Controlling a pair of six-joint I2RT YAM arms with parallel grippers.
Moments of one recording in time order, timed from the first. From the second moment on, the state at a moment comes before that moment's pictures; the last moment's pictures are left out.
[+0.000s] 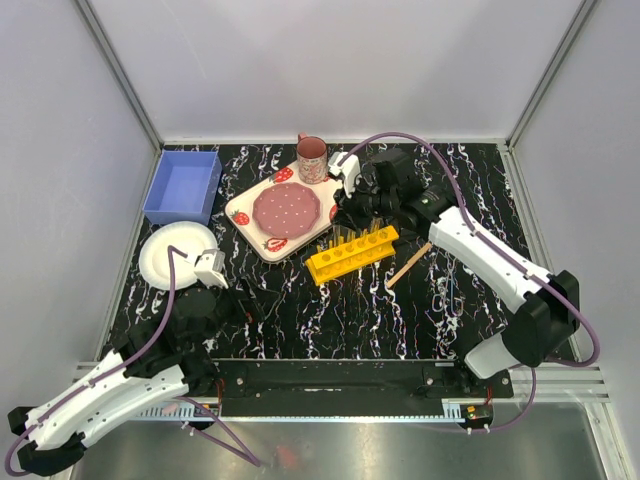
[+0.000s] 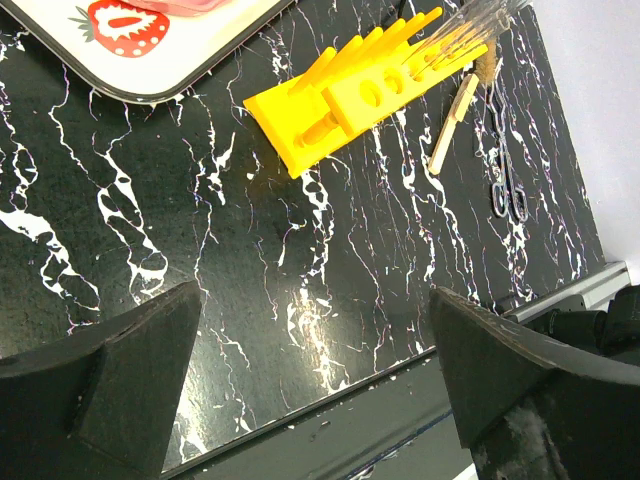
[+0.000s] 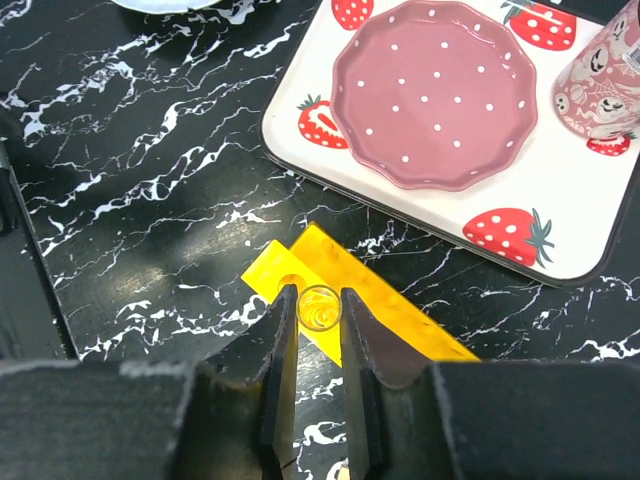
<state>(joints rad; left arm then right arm) -0.95 0.31 0.53 -0.66 -0.35 -0.80 0.63 1.50 1.39 -0.48 -0.44 -0.25</state>
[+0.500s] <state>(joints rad) -0.95 0.31 0.53 -0.66 -0.35 -0.81 0.63 1.51 1.33 -0.43 -0.42 -0.26</state>
